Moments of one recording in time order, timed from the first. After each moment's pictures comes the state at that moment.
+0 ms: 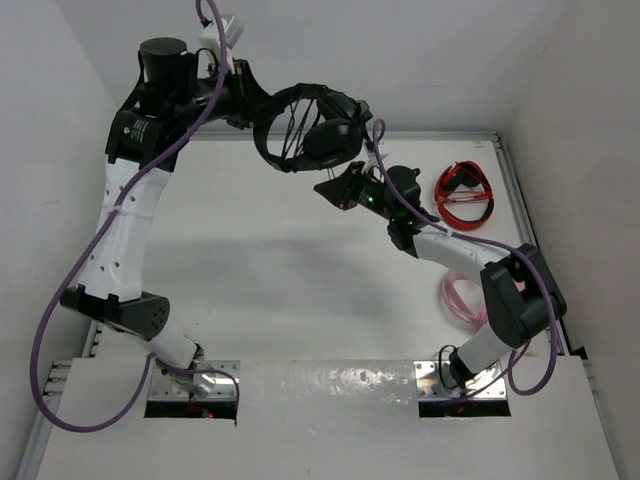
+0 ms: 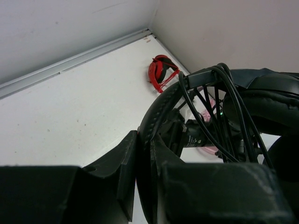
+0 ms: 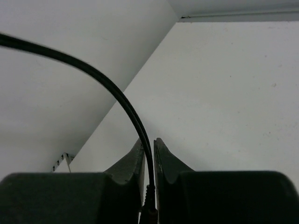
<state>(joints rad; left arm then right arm) -0.27 1.58 2.16 -0.80 0.56 -0.24 0.51 1.59 0.92 0.63 -0.38 0.61</state>
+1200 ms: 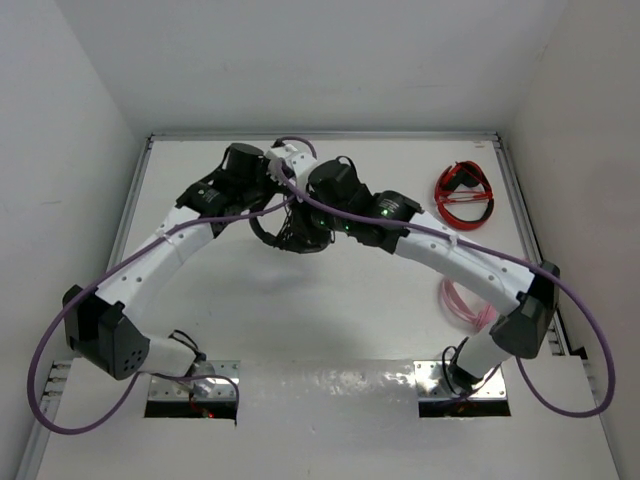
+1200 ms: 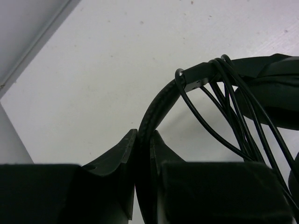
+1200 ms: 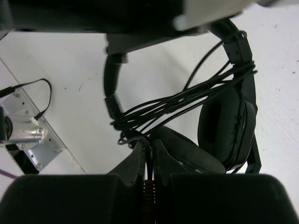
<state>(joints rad) -0.50 1.38 1.30 -0.59 -0.10 0.35 0.93 1.55 1.52 -0.57 0.03 0.14</state>
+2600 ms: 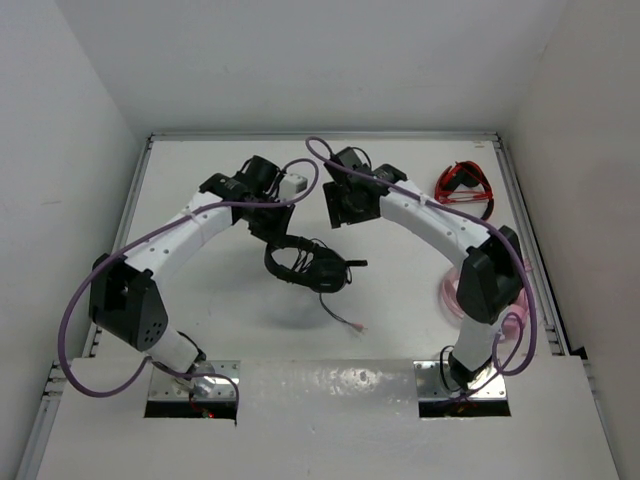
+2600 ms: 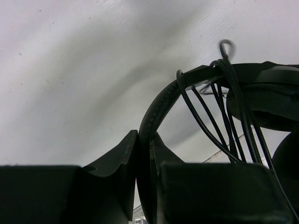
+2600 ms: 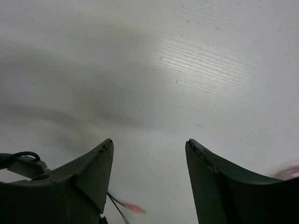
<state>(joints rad) -0.48 1.54 1.34 -0.93 0.24 0.01 0.66 1.81 1.57 -0.81 0.26 0.37</state>
